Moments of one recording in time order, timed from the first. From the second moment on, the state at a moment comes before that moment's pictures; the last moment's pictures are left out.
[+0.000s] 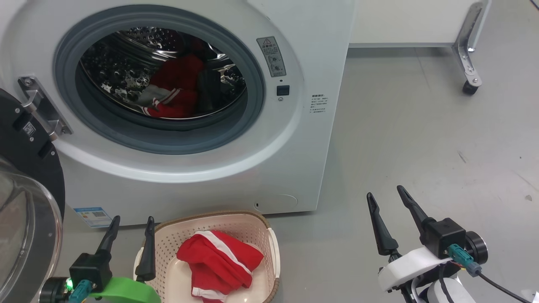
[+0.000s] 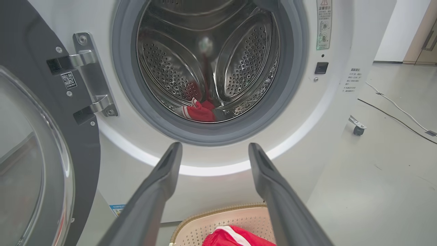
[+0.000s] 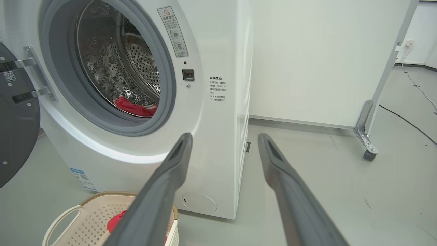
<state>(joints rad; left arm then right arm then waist) 0.00 0.05 -0.07 0.26 -0.23 -0.05 -0.25 -0.04 -0.06 0.24 0.23 0.21 0.03 -0.26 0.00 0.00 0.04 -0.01</state>
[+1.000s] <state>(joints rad) 0.09 0.05 -0.10 0.11 -0.22 -0.01 -0.19 -0.01 -0.05 0.23 0.22 0.21 0.03 -0.26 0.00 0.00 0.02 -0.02</state>
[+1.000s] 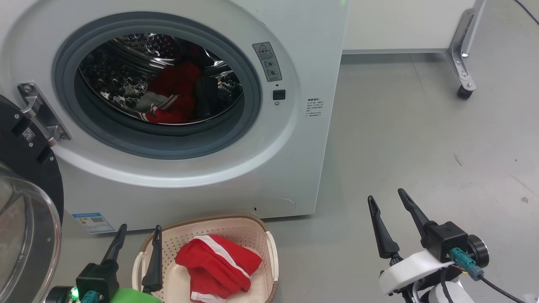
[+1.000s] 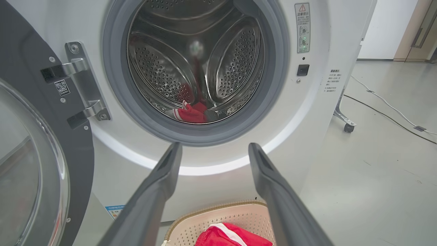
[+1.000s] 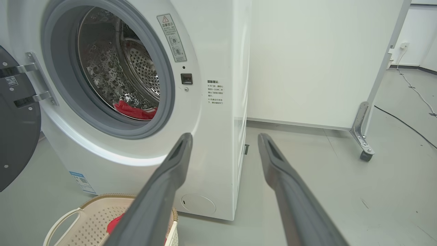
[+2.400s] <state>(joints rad) -0.48 0.13 -0.08 0.34 -0.30 -0.05 0.07 -0.20 -0.05 0.34 0.07 0.25 0.03 -0.26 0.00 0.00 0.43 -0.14</state>
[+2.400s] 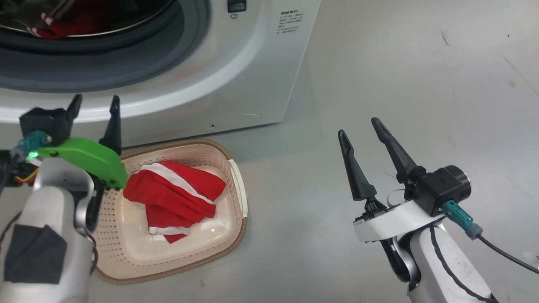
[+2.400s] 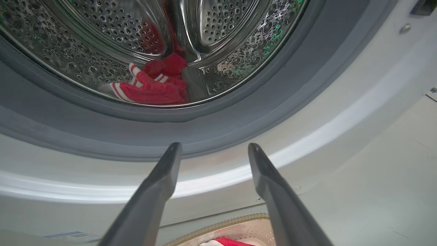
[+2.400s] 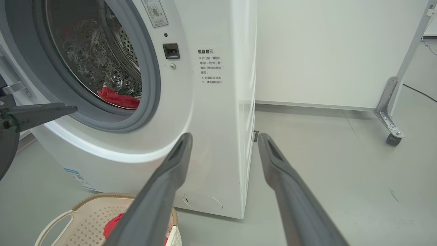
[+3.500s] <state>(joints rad) -1.01 0.43 -0.01 0.59 -0.19 -0.07 0.22 -0.34 -0.05 0.47 0.04 0.39 -0.05 -0.26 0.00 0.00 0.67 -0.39</state>
